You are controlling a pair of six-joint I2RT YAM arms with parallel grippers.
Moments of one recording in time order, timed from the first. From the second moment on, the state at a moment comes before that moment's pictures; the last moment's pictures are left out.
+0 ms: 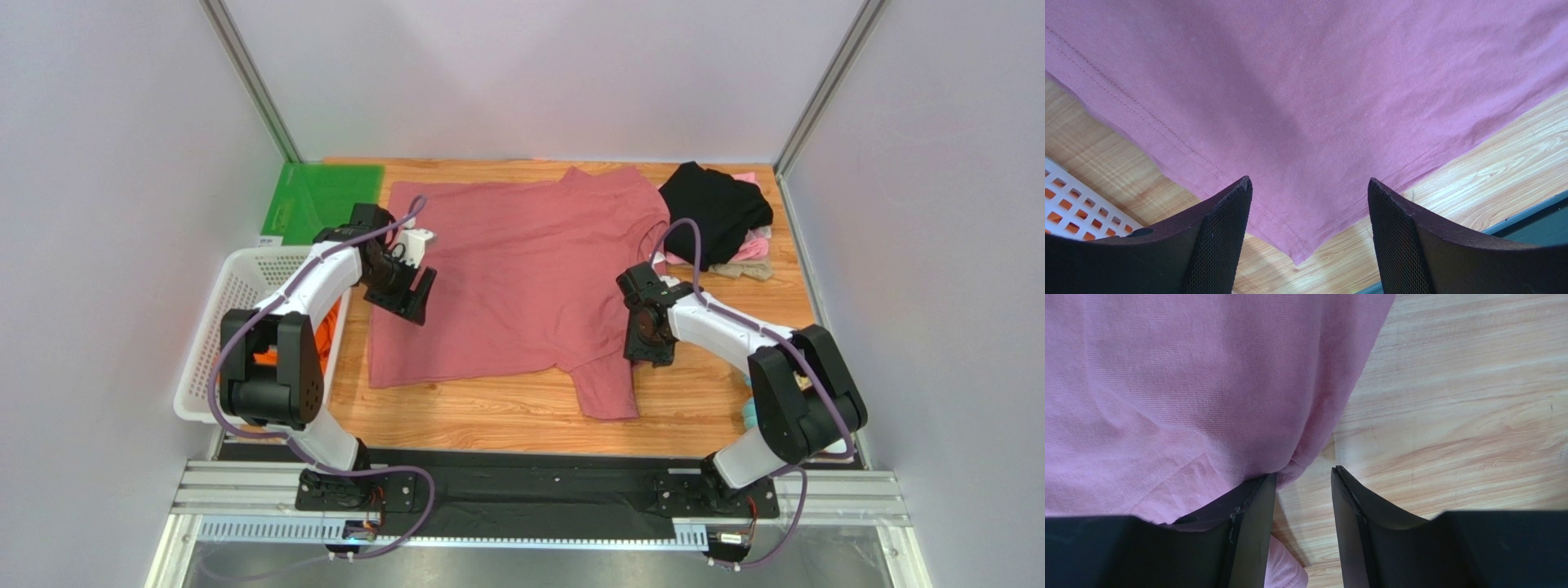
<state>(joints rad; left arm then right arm) -0.10 1.62 1.17 -0.83 0.30 0.36 0.45 1.53 0.86 -0.67 0.22 0.63</state>
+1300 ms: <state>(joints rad) -0.06 1.68 1.00 -0.75 0.28 0.40 0.42 1.53 0.84 -0.61 0.18 0.60</state>
